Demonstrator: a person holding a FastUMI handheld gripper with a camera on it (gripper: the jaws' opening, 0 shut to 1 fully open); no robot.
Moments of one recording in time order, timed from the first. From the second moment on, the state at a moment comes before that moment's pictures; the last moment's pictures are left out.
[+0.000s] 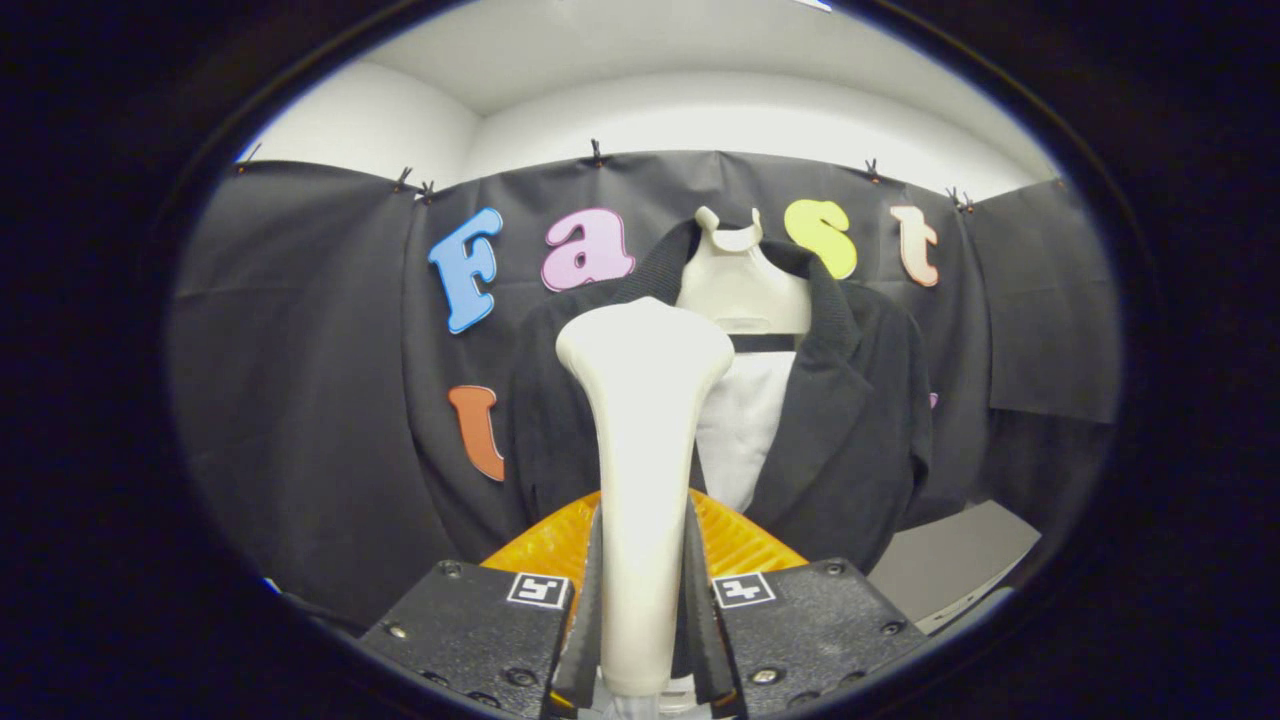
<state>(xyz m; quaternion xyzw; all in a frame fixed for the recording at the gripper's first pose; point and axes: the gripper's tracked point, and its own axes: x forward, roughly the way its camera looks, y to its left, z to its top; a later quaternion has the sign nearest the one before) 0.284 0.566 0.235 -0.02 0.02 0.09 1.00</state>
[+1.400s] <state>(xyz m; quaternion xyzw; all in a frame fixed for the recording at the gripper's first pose) 0.282 0.569 0.084 -0.06 0.12 0.07 0.99</state>
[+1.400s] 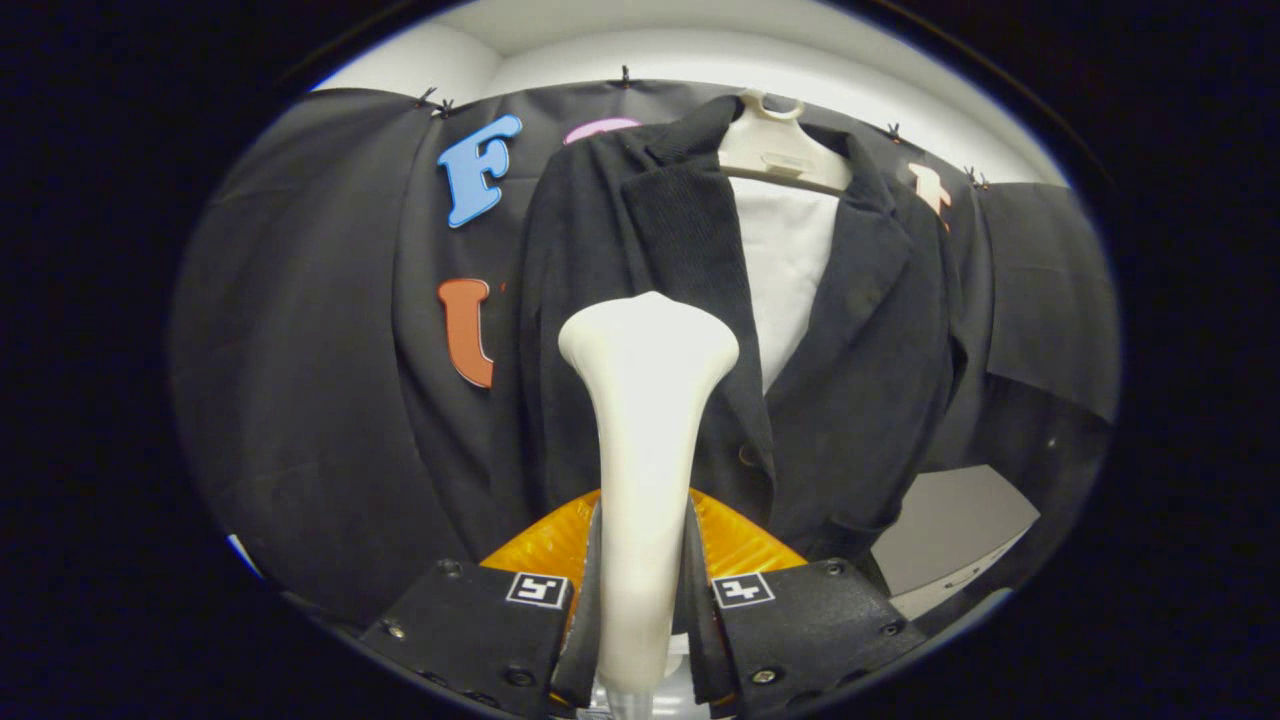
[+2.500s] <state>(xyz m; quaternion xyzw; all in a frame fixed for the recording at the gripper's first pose) 0.265 0.549 -0.065 -0.07 0.23 0.07 0.97</state>
